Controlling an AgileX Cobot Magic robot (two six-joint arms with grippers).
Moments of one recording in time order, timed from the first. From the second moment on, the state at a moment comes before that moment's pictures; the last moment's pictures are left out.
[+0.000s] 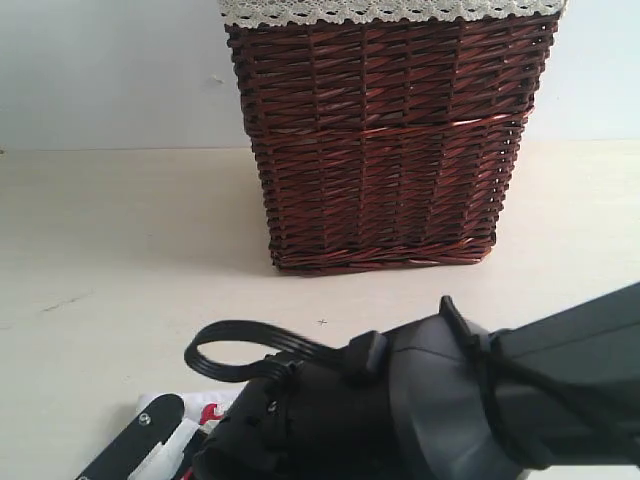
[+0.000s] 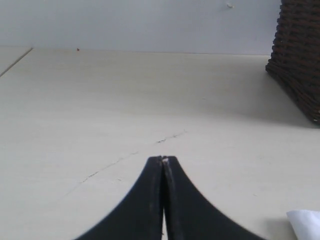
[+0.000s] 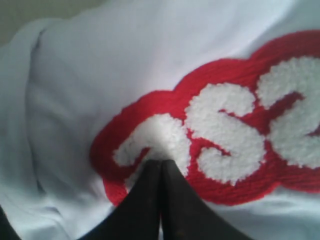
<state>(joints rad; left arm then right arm) -0.03 0.01 0.00 0.00 0.36 -0.06 1.09 1.92 -1.02 0.18 0.49 0.06</state>
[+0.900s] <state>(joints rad) -0.03 0.01 0.00 0.00 0.36 -0.06 0.85 1.68 -0.75 -0.18 0.57 0.43</state>
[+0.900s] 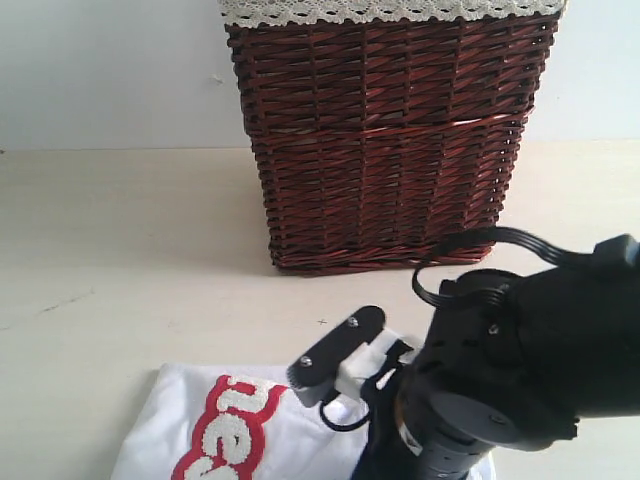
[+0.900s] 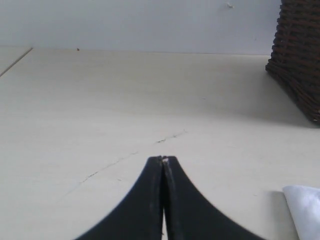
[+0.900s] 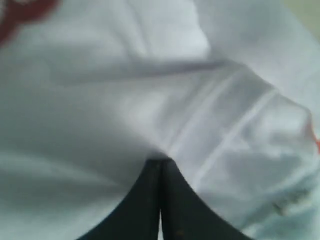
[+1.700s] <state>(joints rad) -0.03 0.01 0.00 0.00 0.36 -0.06 0.62 1.81 -0.88 -0.24 0.43 0.34</state>
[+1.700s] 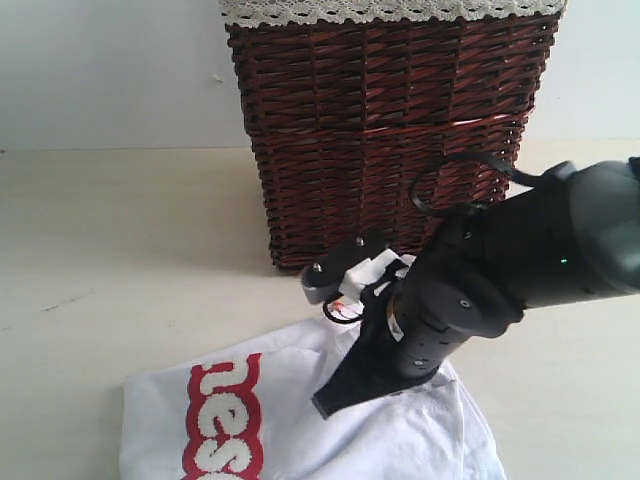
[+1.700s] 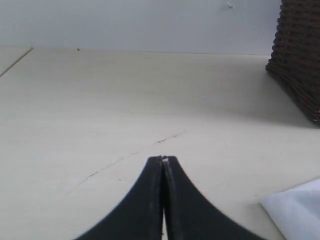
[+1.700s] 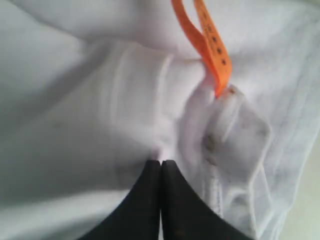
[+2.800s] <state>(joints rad) -0.03 0.01 0.00 0.00 0.36 -0.06 0.70 2.13 -1.47 0.00 0.53 0.18</state>
